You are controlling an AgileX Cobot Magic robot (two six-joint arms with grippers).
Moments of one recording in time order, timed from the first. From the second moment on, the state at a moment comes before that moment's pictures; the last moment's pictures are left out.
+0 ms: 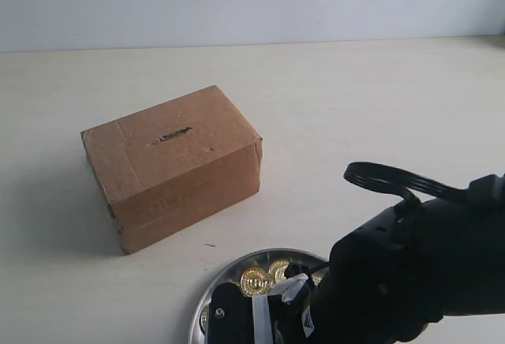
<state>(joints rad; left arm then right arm) 0.01 0.00 0.00 -0.30 0.34 0.26 0.94 1.70 -0.64 0.47 0.44 -0.91</state>
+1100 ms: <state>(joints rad) 0.01 0.00 0.00 -0.29 0.34 0.27 0.94 1.36 -0.78 0.47 0.59 -0.89</state>
